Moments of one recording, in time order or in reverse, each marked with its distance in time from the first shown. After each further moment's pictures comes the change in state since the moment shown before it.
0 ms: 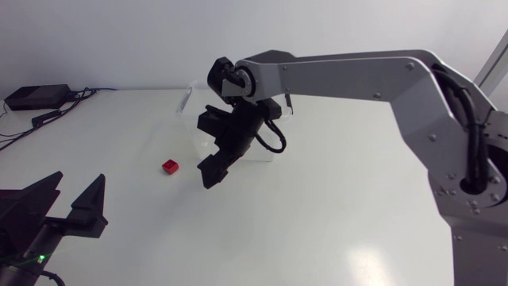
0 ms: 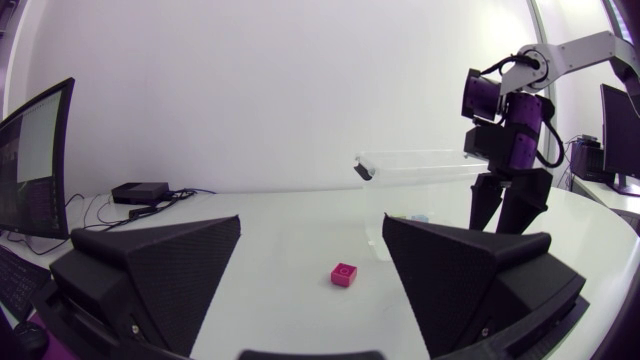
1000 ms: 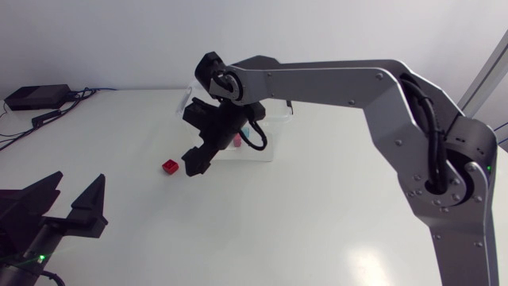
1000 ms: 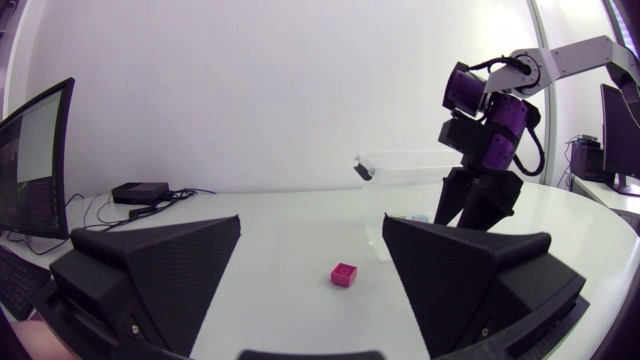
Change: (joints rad) left arm 0.000 0.000 0.000 0.000 0.000 0.000; right arm 0.019 0.076 0.087 0.173 -0.007 0.008
